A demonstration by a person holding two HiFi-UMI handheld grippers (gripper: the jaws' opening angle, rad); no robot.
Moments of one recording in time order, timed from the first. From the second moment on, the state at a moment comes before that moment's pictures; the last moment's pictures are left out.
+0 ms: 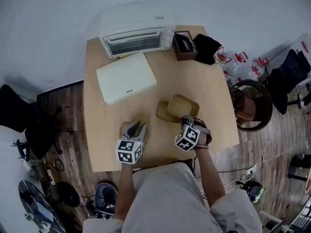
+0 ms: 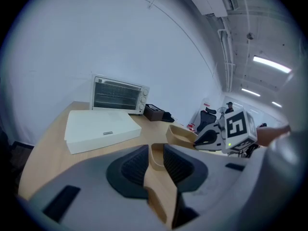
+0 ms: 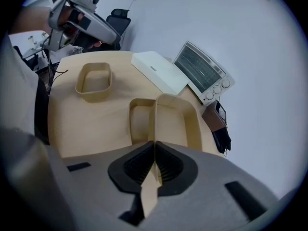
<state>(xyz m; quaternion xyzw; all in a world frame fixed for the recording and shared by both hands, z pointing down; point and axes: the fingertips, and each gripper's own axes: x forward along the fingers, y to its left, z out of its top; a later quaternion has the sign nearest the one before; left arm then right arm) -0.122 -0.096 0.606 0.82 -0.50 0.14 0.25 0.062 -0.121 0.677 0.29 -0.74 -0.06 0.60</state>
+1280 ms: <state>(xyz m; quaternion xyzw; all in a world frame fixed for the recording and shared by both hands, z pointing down) -0.179 -0.107 0.604 0.82 -0.50 0.13 0.25 0.001 -0.106 0.712 0.27 -0.73 -0.08 0.63</state>
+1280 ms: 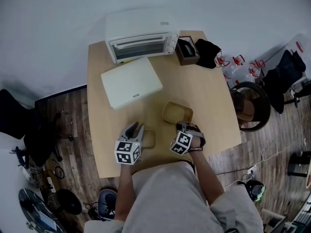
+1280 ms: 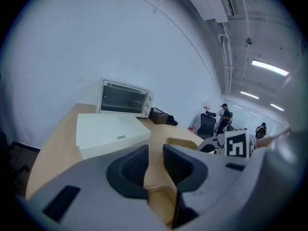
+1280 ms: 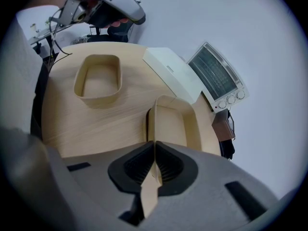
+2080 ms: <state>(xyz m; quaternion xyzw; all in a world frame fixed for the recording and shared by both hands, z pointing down) -0.188 -0.103 0.610 0.81 -0.51 0.13 0.25 0.012 -0.104 0.719 0.23 -0.74 -0.11 0.62</state>
